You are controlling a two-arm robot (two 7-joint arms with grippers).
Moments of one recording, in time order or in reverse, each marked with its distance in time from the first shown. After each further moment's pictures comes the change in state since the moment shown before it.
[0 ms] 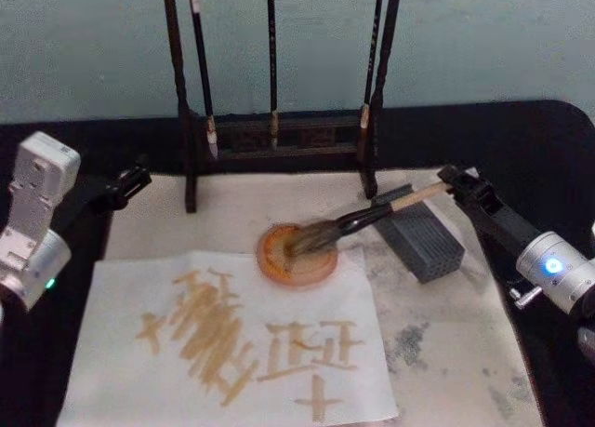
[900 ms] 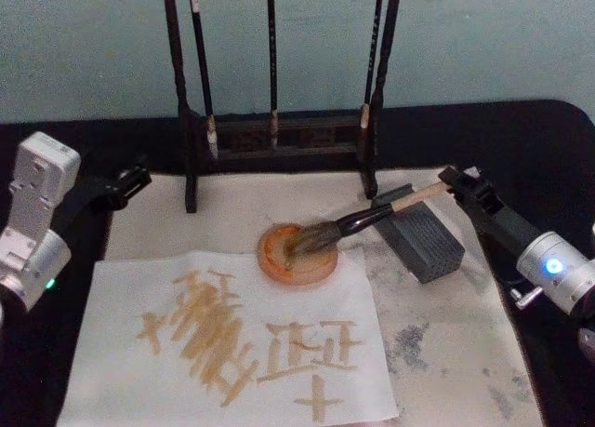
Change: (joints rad) left arm 0.000 0.000 0.000 0.000 0.000 0.000 0.000; right arm -0.002 0.007 -0.006 -0.006 0.003 -0.006 0.001
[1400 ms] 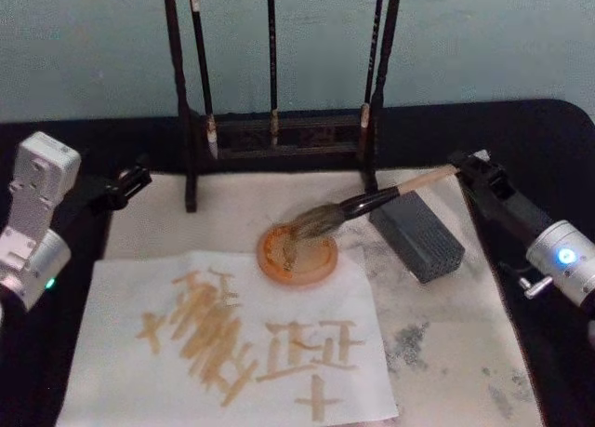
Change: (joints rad) left arm 0.000 0.000 0.000 0.000 0.000 0.000 0.000; right arm -0.010 0.031 -0.002 -0.050 0.066 -0.012 0.017
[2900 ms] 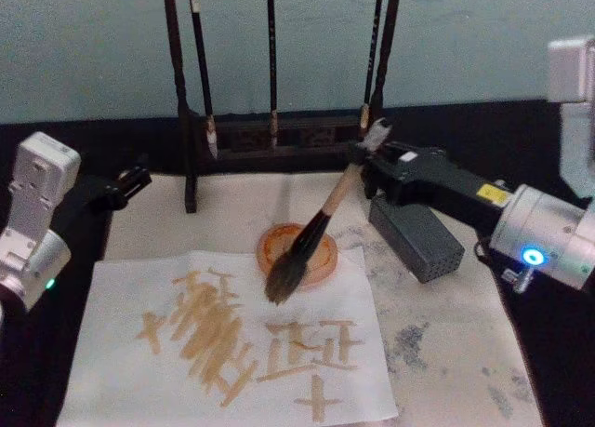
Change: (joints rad) left arm 0.000 0.000 0.000 0.000 0.000 0.000 0.000; right arm 0.027 0.305 -0.268 -0.572 -0.576 -0.114 -0.049
